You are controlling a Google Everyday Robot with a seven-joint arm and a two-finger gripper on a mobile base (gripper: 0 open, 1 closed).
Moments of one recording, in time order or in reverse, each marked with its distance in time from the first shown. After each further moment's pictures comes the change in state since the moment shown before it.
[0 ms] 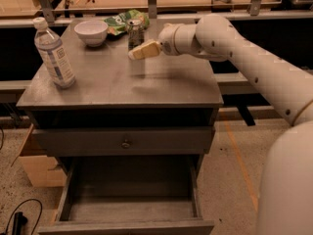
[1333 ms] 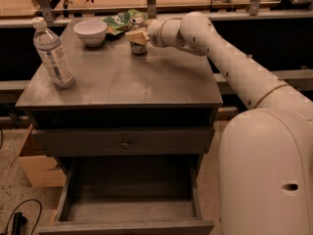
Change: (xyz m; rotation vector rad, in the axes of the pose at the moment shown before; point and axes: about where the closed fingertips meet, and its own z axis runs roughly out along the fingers) arm -0.021 -0.029 0.067 0.017 -0.088 -0.002
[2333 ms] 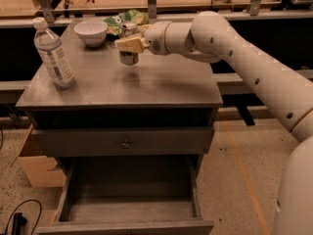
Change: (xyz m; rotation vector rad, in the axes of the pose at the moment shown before) arm -0.032 0.100 -0.069 -0.213 -0.044 0.034
